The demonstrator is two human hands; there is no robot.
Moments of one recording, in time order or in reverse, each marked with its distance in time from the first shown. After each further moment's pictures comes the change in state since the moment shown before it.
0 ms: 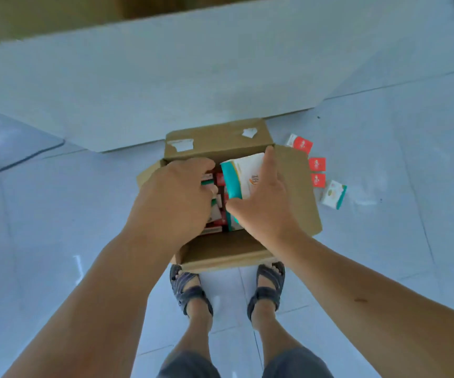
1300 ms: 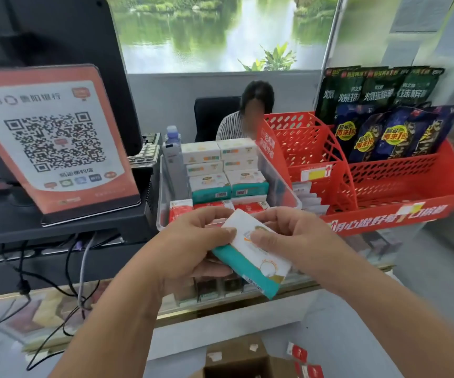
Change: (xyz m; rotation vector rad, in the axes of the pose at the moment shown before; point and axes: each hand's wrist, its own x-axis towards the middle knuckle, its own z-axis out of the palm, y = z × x) left_hand -0.287 0.205 -0.448 -0.937 -0.099 0.316; right_hand -0.286 -0.373 -0.420 0.371 -0.073 -0.560
